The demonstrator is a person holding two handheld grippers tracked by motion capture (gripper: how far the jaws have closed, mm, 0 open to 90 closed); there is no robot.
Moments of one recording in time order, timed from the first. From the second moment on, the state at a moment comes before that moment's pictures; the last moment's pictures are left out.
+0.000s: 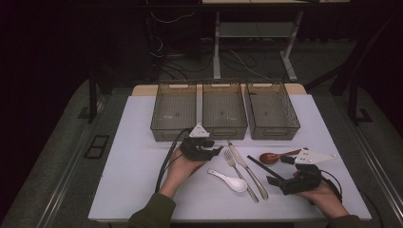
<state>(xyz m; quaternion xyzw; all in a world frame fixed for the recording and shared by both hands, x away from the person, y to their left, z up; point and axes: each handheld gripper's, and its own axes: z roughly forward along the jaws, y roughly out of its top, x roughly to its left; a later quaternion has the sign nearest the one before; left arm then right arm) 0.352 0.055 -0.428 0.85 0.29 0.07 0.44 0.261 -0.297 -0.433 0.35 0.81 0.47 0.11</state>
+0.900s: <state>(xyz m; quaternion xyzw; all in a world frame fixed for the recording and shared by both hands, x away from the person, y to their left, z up) 0.315 0.111 -0.411 0.83 0.27 0.07 0.49 0.262 -0.293 -0.439 0.35 0.80 0.47 0.10</state>
